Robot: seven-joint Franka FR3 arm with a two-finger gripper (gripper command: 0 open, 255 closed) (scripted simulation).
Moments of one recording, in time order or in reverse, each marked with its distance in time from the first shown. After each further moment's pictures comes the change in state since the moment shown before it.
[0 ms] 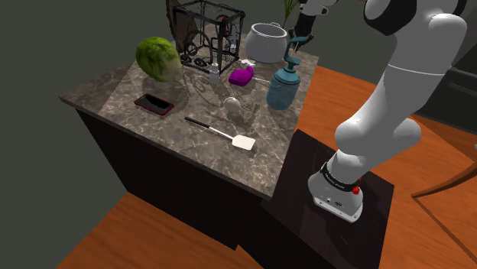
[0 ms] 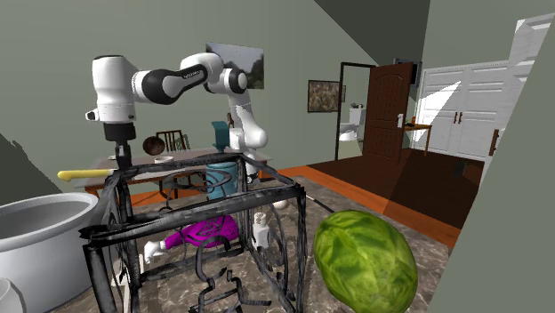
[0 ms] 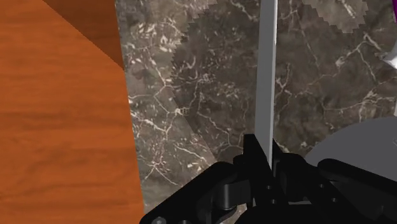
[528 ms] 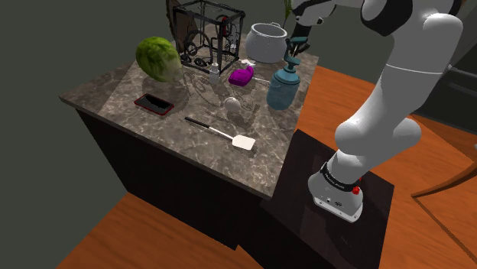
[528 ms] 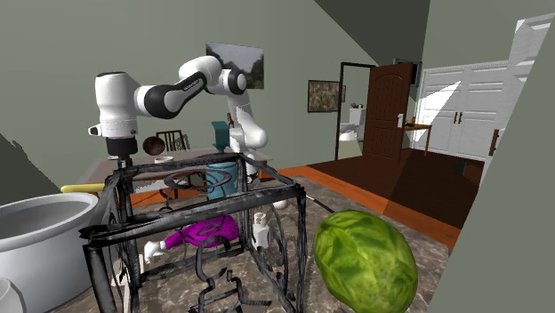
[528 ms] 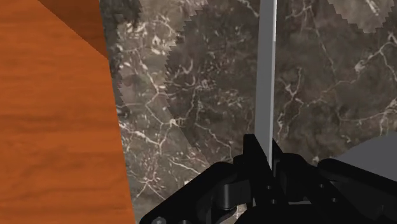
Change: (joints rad) arm 0.001 0.026 0.001 -0.074 0.002 0.100 0.001
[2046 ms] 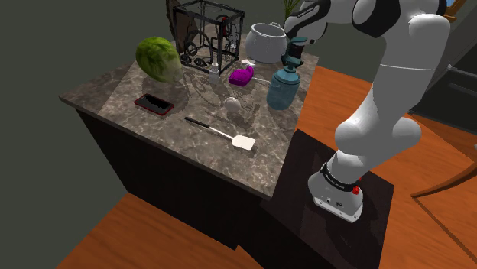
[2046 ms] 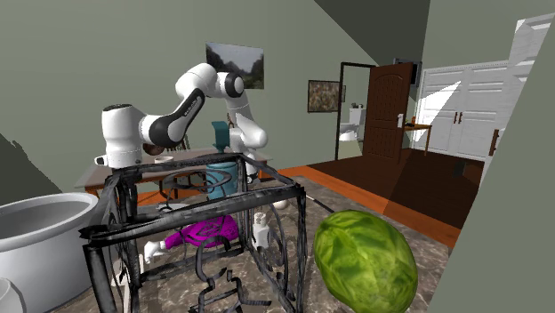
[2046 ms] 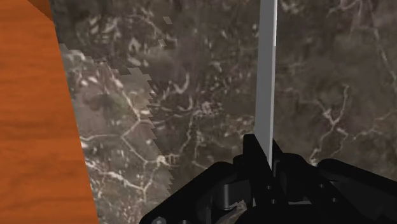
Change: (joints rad) arm -0.002 0.083 0.002 -0.117 0.006 0.201 -0.003
